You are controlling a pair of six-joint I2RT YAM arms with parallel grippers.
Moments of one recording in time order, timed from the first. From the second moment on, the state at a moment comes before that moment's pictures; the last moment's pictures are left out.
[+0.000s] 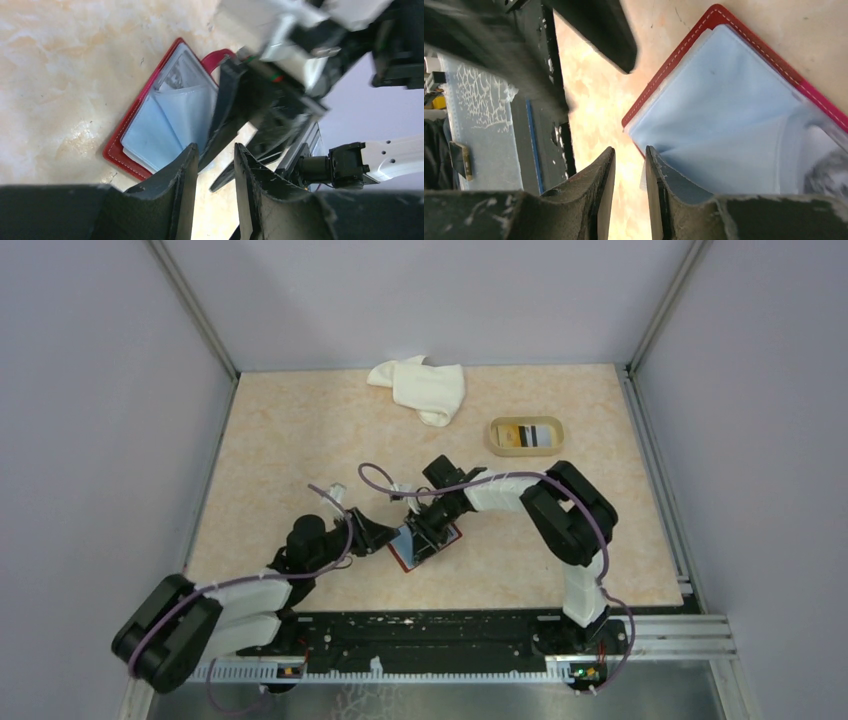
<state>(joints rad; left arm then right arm) -0.59 1.17 0.09 0.83 0.28 -0.90 0.76 1.89 1.09 -0.37 -0.88 -0.21</state>
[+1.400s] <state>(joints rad) -0.59 1.36 0.16 0.65 0.25 -0.88 0.66 1.73 1.13 -0.52 -0.62 -0.49</state>
